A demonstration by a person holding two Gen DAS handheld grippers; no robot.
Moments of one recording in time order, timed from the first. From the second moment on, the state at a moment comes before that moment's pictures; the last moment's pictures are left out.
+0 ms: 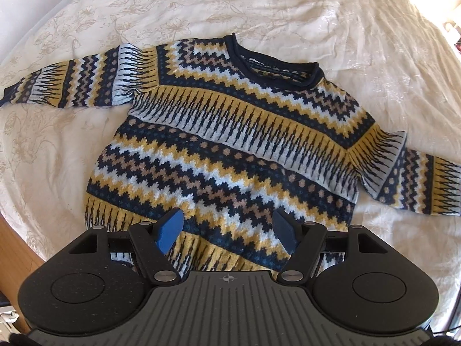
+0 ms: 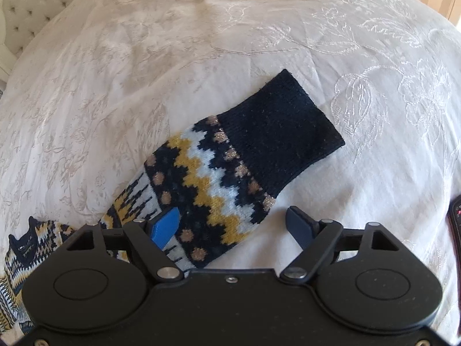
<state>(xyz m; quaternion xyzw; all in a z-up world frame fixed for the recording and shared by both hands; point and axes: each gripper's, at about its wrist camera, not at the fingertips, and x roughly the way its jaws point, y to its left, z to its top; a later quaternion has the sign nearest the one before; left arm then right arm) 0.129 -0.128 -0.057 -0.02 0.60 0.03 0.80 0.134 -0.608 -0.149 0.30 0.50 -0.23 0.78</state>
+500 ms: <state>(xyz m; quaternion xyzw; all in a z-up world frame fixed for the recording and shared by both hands) 0.152 -0.071 -0.070 0.01 0.59 -0.01 0.81 0.144 -0.554 -0.088 0.26 0.42 -0.21 0.84</state>
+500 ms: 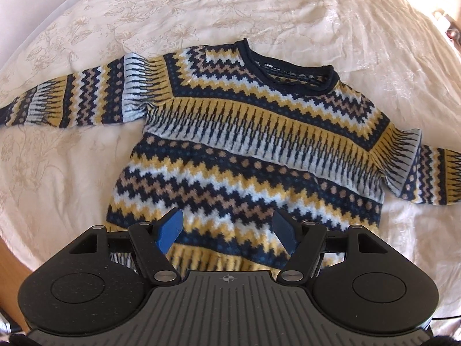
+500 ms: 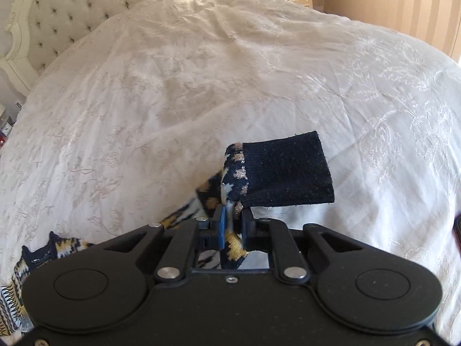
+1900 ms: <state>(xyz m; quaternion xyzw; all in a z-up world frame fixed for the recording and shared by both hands) 0.260 0.056 -0.099 0.05 0.56 -0.06 0.82 0.243 -0.159 -0.134 0.12 0.50 0.07 0.86</state>
